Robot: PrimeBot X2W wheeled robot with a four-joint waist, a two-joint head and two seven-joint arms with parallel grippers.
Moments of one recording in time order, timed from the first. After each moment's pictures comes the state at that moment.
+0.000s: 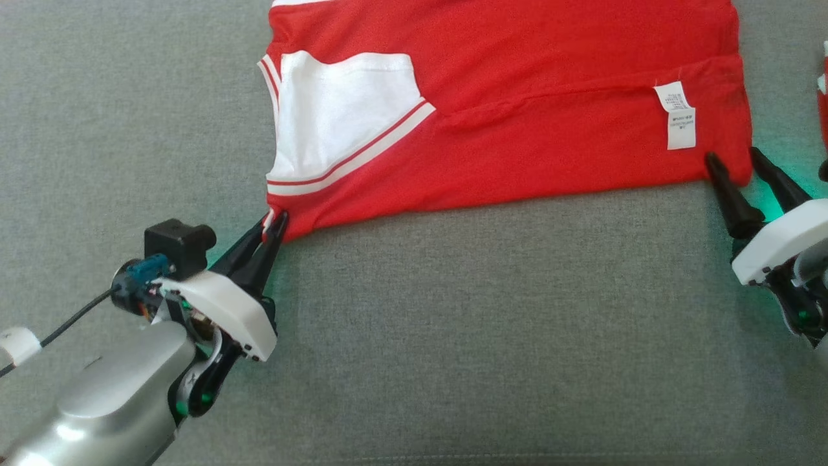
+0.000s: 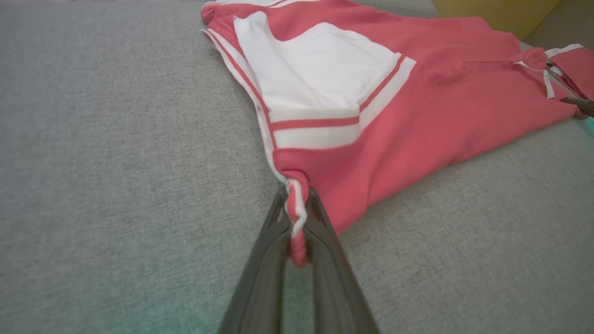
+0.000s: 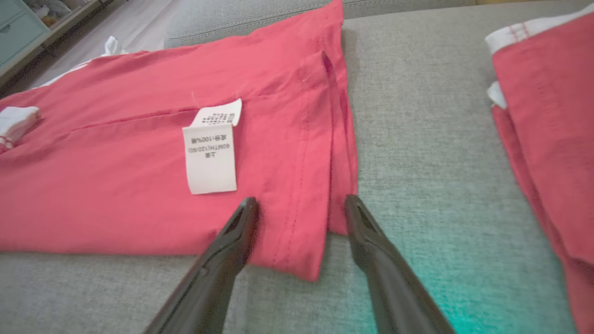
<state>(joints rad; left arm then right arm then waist) -0.62 0.59 -1.04 0.28 -1.02 0.10 -0.10 -0.58 -0.62 0.68 0.65 0.95 0.12 -0.14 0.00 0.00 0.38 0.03</state>
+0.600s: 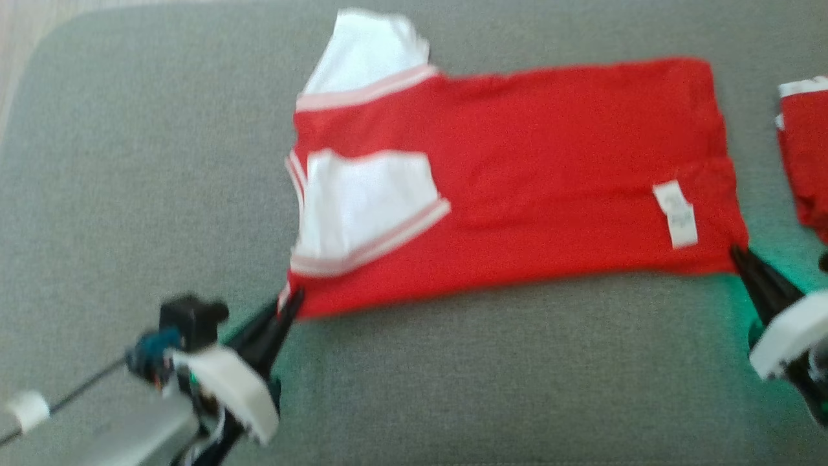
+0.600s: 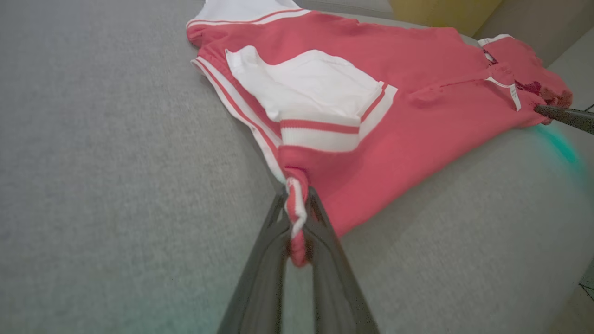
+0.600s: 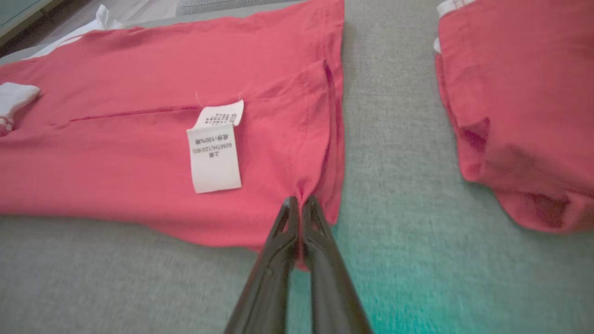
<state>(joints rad) -0.49 0.62 -1.09 0.22 -1.02 0.05 -0.13 -0.38 -0.70 0.72 0.60 0.93 0.12 -0.18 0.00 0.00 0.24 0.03</state>
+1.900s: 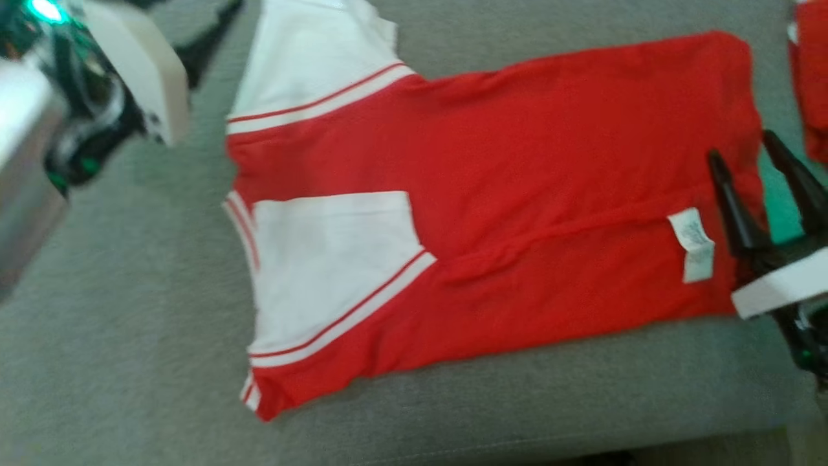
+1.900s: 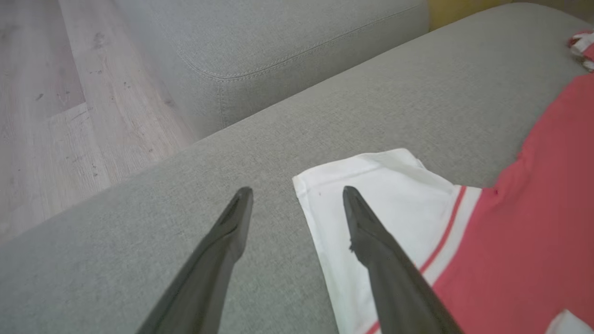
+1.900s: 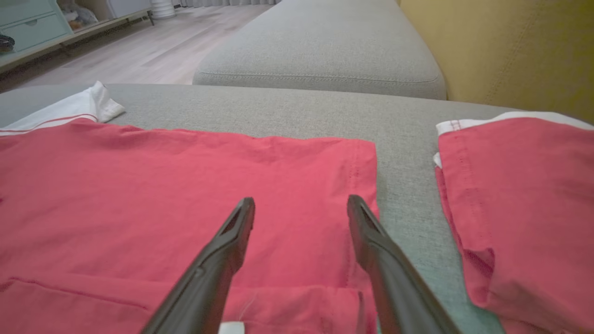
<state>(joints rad) -1.18 0.65 -1.03 0.39 -0.98 -0.10 0.36 -0.26 -0.55 0.26 0.16 0.50 0.12 -0.15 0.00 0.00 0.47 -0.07</state>
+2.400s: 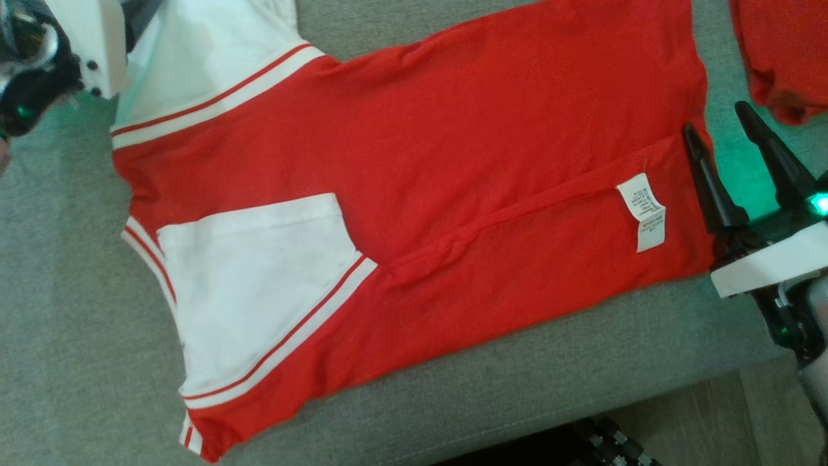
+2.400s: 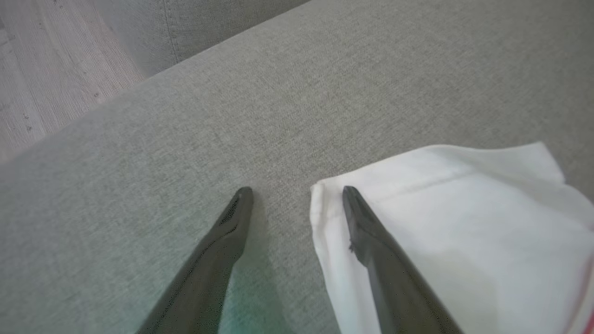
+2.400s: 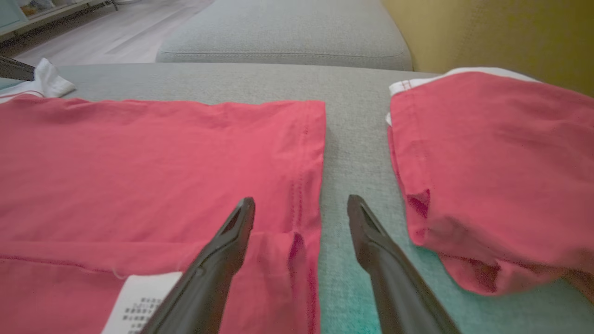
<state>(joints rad) -1.31 0.64 -1.07 0.59 -1.02 -0.12 0.53 -0.36 -0.54 0.36 0.20 0.53 0.12 -0.21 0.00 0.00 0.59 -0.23</state>
